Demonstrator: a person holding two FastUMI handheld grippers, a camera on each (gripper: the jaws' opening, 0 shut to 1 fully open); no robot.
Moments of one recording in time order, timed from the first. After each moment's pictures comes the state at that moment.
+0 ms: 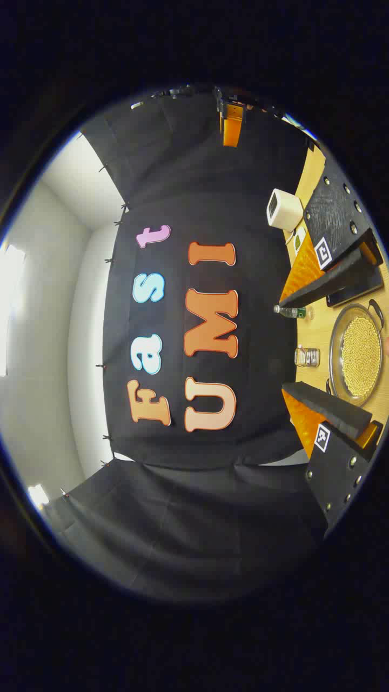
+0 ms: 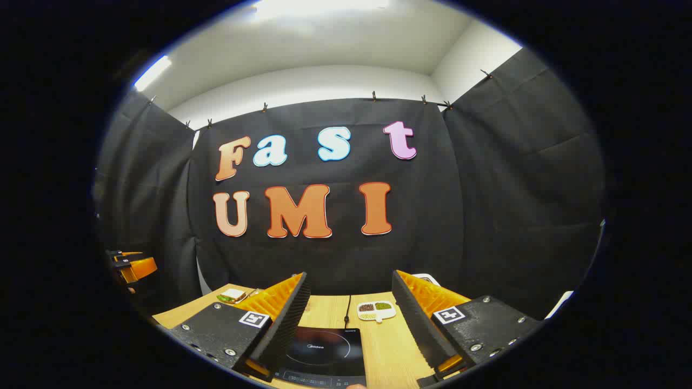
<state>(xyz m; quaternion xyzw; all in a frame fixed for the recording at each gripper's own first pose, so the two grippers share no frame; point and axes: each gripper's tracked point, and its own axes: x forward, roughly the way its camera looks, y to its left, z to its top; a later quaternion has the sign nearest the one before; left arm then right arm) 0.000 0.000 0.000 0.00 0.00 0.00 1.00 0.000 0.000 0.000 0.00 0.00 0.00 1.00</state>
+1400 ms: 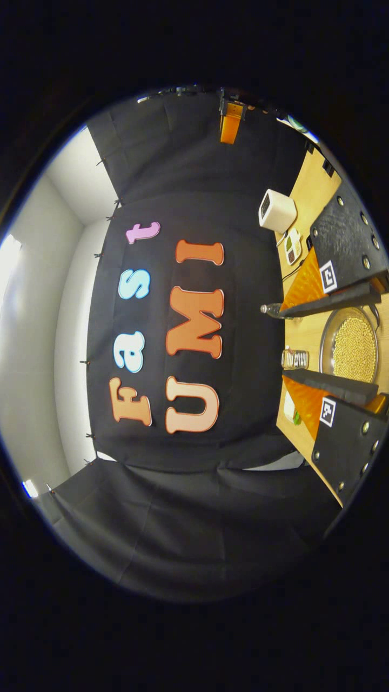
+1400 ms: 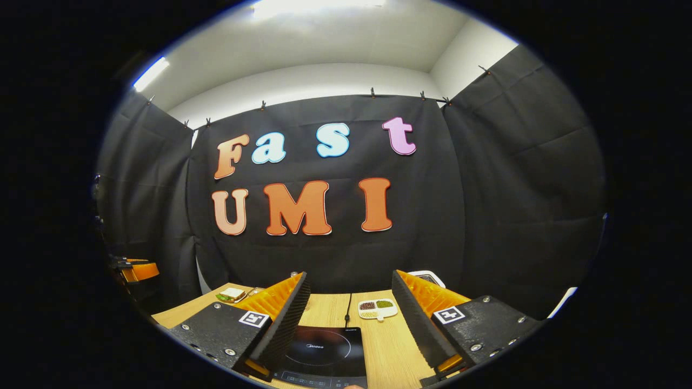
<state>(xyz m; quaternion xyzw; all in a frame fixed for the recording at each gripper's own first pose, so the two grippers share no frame) 0.010 0.008 -0.035 -0.02 0.05 -0.02 1.00 0.009 -0.007 -0.016 0.01 0.01 0.00 1.00</state>
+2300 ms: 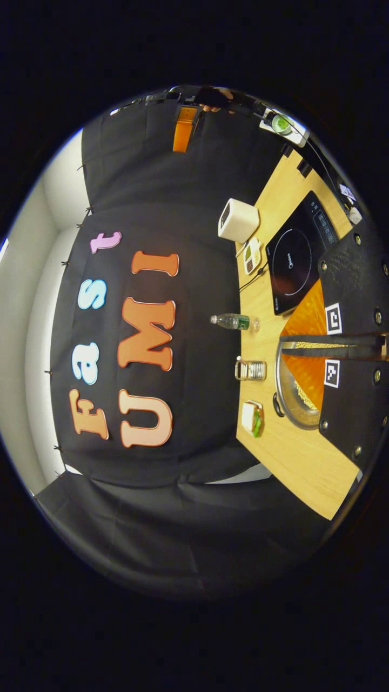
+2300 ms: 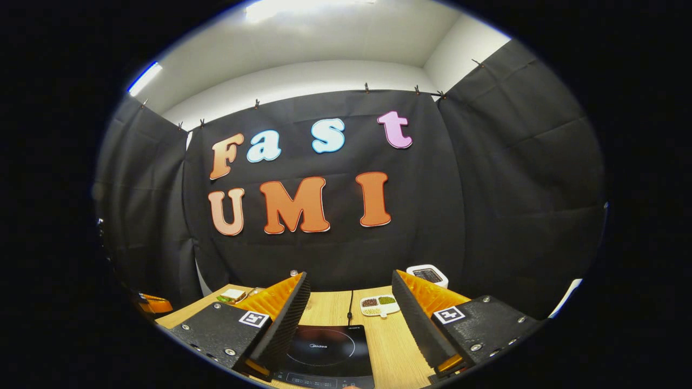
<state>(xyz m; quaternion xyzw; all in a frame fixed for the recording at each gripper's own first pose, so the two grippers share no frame) -0.020 -0.006 -0.137 -0.03 0.18 -0.06 0.98 0.017 -0.005 -0.027 0.02 0.01 -0.01 1.00</state>
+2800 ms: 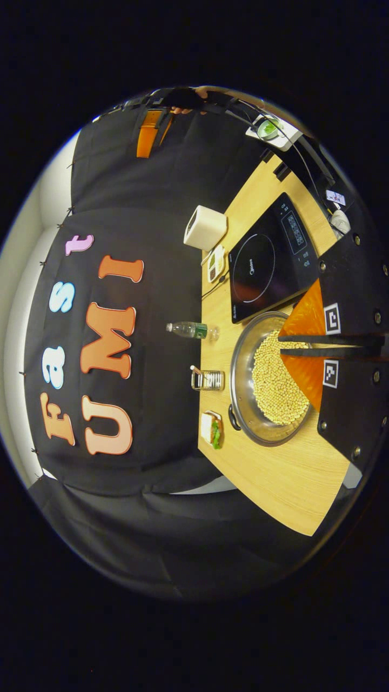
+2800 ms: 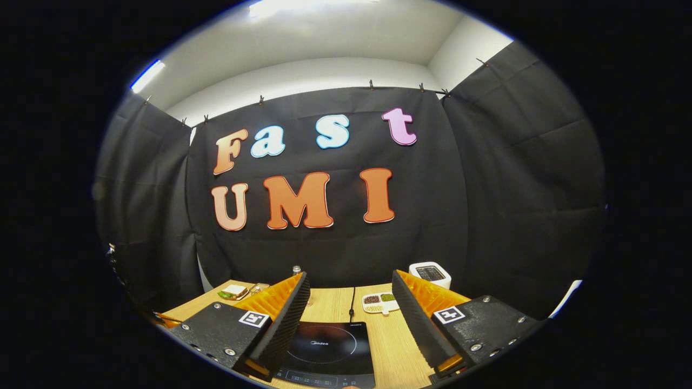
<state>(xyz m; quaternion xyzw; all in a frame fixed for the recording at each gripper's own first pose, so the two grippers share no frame) -0.059 -0.006 -0.214 -0.02 0.27 -0.07 0.96 0.016 0.001 -0.038 0.02 0.02 0.00 1.00</state>
